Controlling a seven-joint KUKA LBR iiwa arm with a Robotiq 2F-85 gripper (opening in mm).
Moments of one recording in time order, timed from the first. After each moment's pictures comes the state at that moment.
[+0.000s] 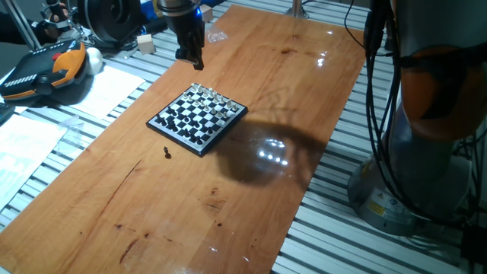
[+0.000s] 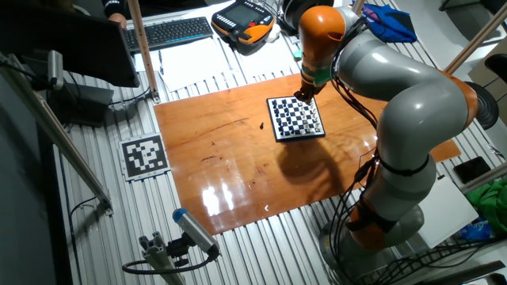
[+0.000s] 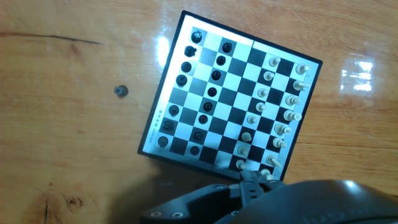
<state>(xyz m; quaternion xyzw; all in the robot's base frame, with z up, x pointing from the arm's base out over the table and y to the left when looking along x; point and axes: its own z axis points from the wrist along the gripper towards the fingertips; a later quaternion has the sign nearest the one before) 0.515 0.001 0.236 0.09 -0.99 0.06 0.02</state>
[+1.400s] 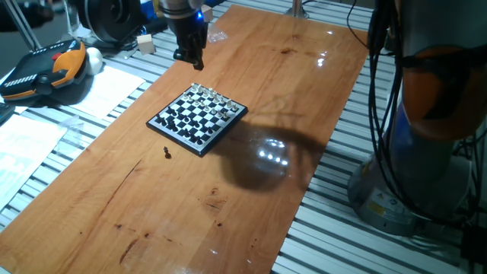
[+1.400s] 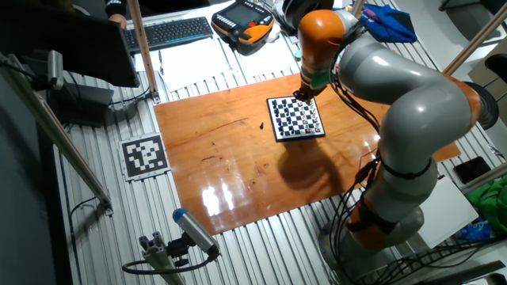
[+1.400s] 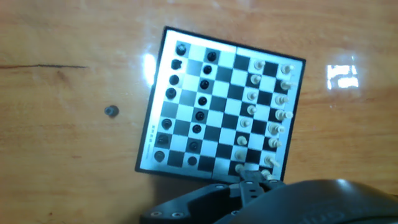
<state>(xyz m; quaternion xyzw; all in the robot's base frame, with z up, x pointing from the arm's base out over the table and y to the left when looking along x) 0.515 0.001 0.236 0.02 -1.00 0.06 -0.02</state>
